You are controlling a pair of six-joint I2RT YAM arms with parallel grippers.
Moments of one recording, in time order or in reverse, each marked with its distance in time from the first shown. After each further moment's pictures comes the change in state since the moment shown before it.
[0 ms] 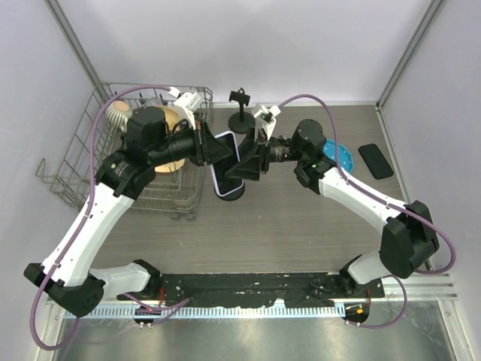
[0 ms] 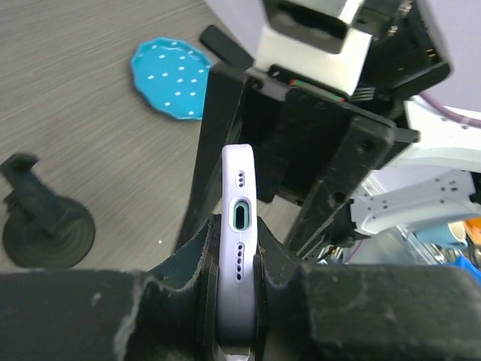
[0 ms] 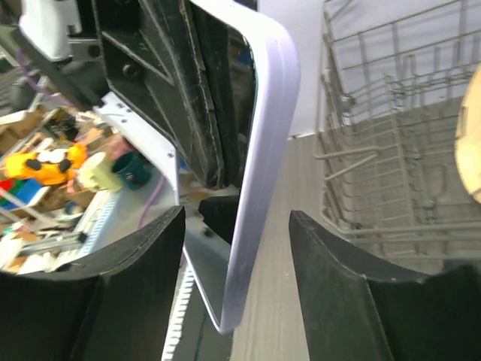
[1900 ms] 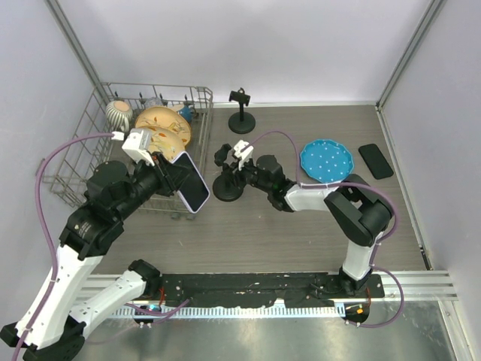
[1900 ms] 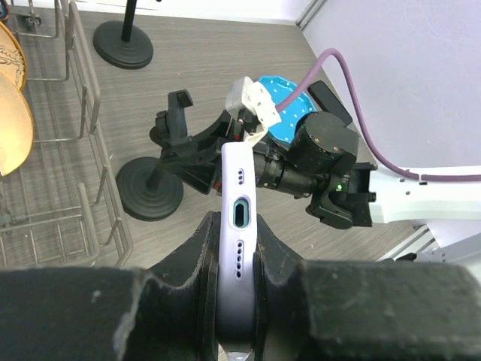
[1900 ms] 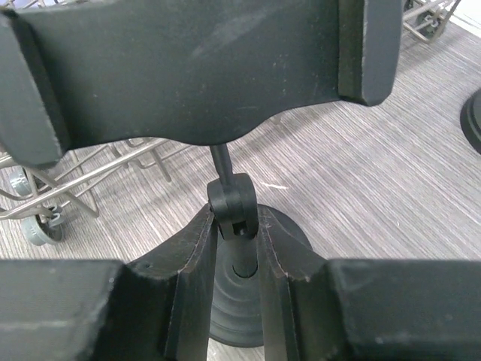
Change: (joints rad) left arm 0.000 -0.455 -0.327 -0.060 -0.457 -0.064; right arm 0.148 0.346 -0.185 0.065 0.891 -0.692
